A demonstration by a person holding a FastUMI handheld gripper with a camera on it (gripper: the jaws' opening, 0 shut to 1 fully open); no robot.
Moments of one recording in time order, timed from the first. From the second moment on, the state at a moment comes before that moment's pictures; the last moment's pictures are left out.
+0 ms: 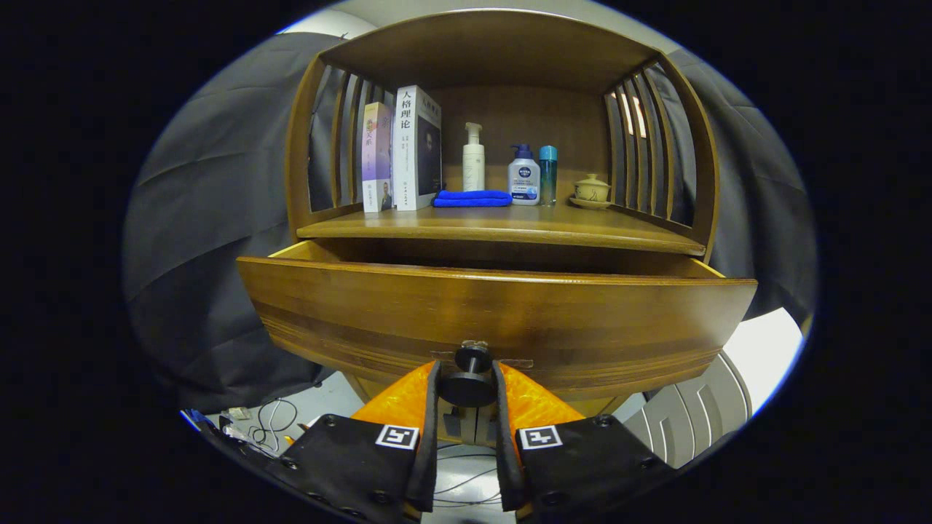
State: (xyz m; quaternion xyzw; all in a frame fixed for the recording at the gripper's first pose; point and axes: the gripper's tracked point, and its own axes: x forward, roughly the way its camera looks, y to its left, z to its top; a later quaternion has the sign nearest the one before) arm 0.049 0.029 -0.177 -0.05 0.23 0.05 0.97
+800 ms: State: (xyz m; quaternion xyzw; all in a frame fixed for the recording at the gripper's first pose) arm -0.021 0.038 -0.180 -0.08 0.22 0.09 0.97
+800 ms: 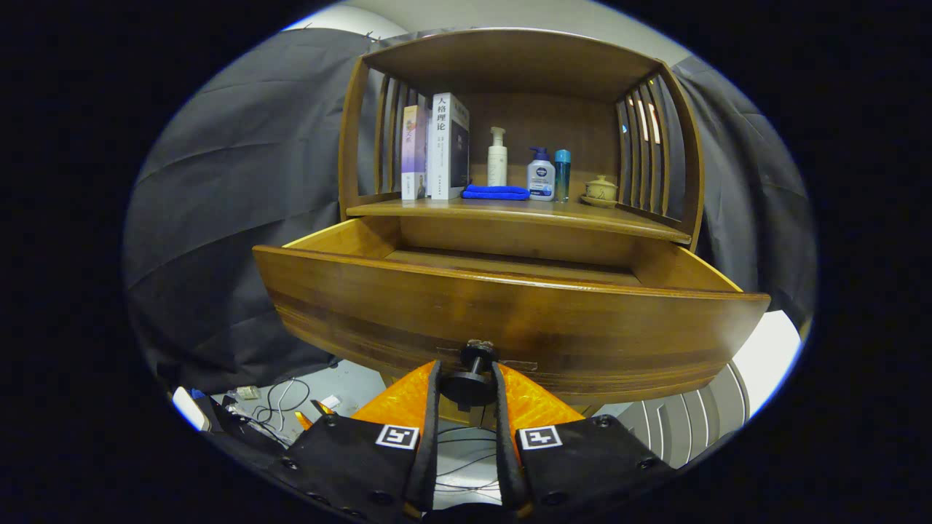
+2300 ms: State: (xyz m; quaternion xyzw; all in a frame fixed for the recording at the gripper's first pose) arm 0.107 0.057 -0.061 -0.12 0.29 0.22 0.92
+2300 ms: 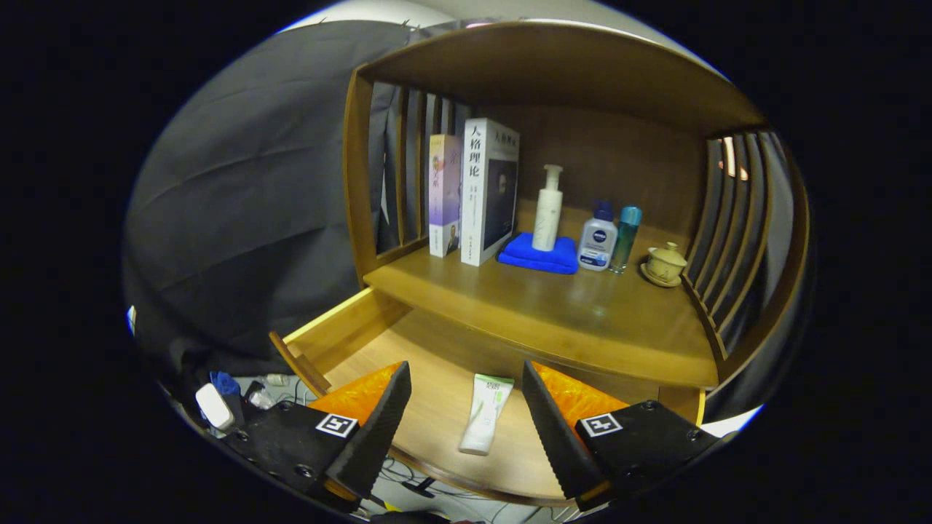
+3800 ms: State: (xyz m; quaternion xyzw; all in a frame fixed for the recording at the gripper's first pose) arm 0.128 0.037 -0.192 -0.18 0.57 0.27 0.75
